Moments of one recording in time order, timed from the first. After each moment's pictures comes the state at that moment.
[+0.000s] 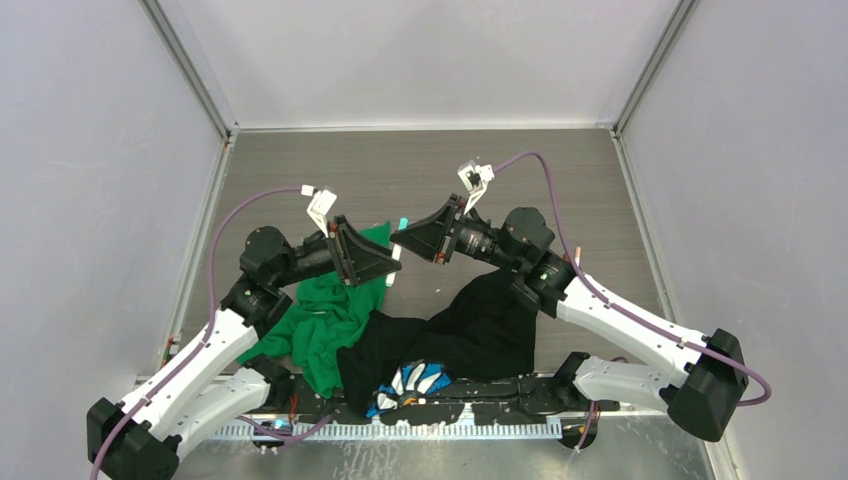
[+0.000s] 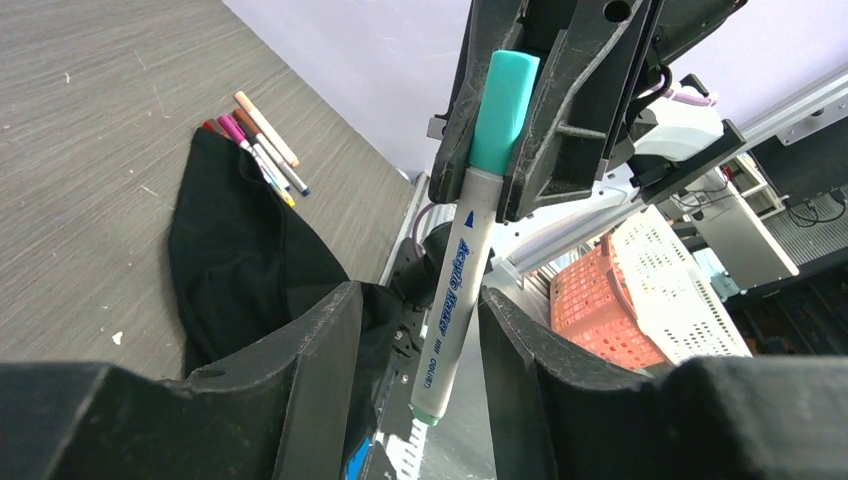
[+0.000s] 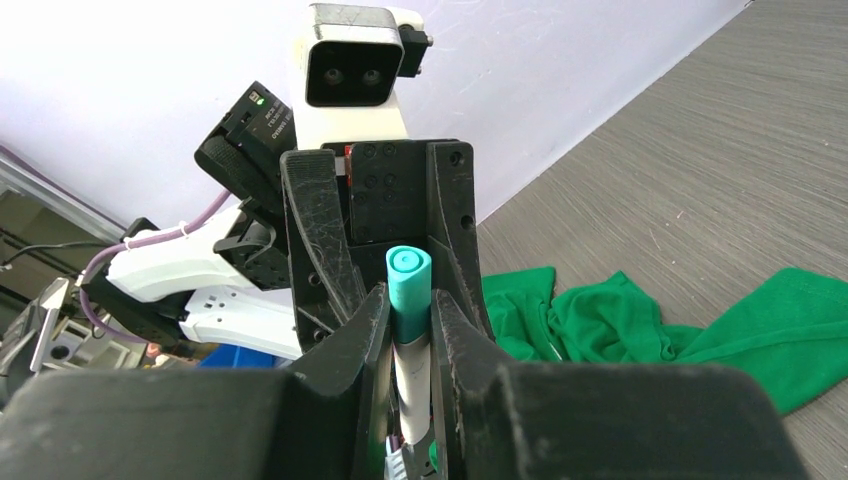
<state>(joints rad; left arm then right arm) -0.53 0.82 0.63 0.30 0.74 -0.82 0.83 1.08 0.85 0.40 -0.38 0.72</state>
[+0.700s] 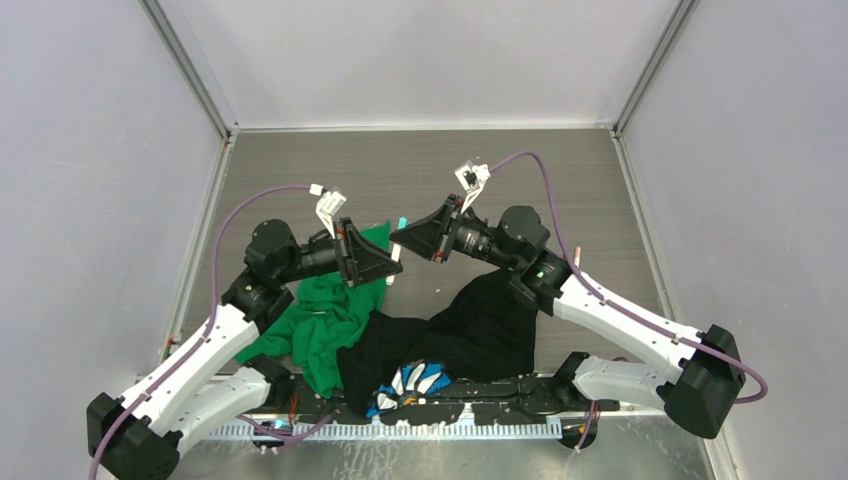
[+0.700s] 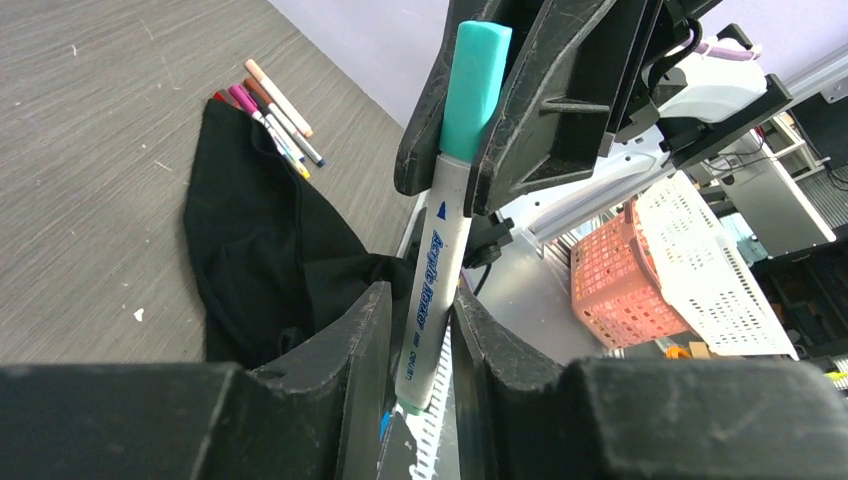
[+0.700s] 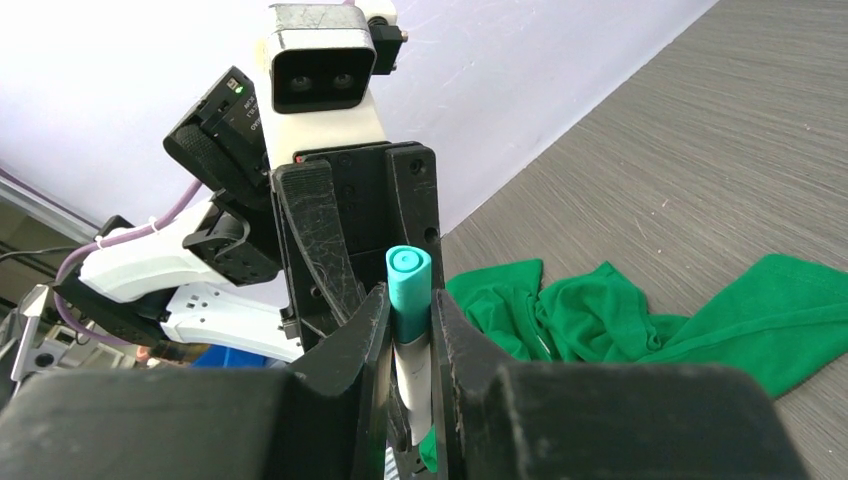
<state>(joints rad) -0.53 0.84 0.67 0.19 0.77 -0.71 0.82 1.10 0.85 0.40 -0.38 0.72</state>
